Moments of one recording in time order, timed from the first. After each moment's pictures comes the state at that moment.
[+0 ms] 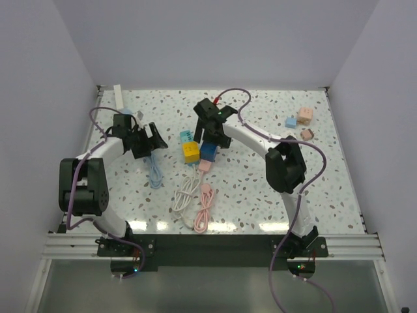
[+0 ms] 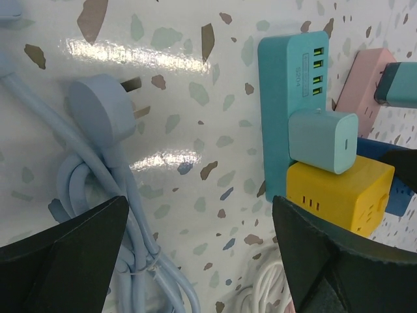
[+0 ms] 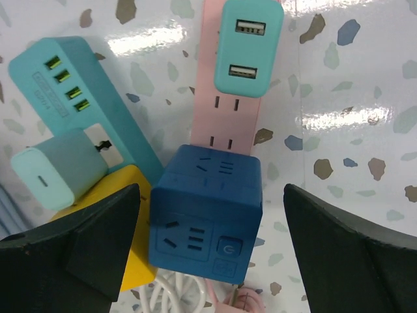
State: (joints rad) left arm 0.02 1.65 0.97 -0.27 0.42 -0.40; right arm 0.70 2.16 1.92 -0.90 0.28 0.88
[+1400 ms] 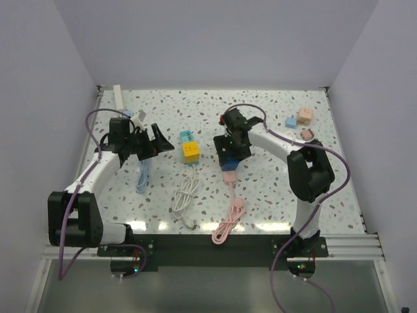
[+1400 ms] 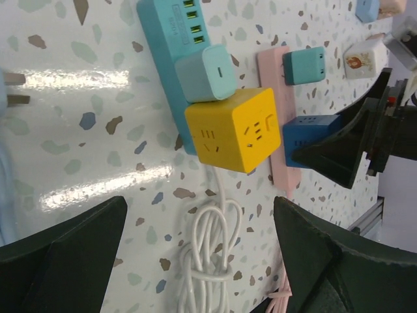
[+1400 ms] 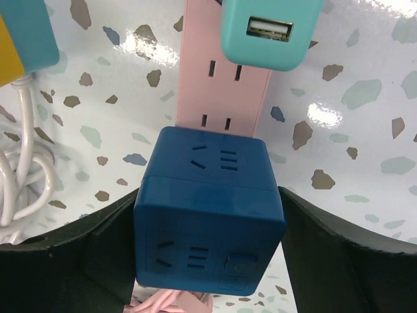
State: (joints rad) left arm -0.02 1.36 0.87 -0.31 0.54 -0.44; right arm 0.56 1.92 1.45 -0.77 -0.07 0.30
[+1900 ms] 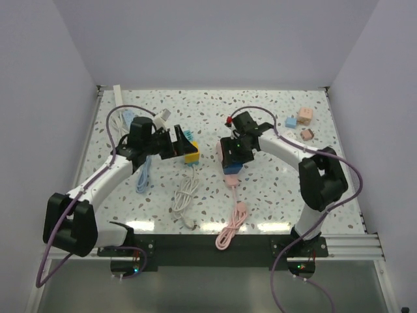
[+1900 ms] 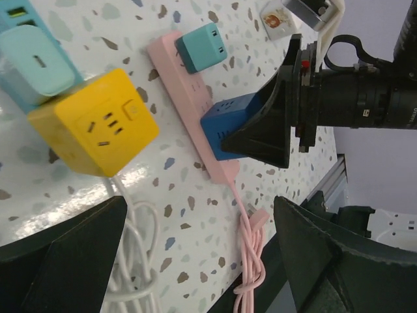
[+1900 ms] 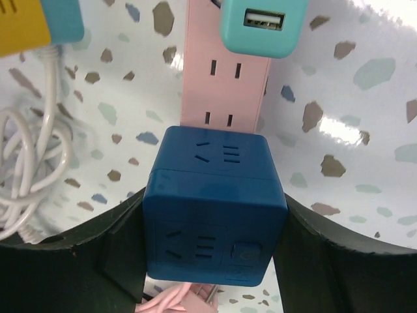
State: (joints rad) left arm -0.26 1.30 0.86 -0.19 0.56 -0.57; right arm 0.54 1.83 1.35 -0.70 -0.13 0.29
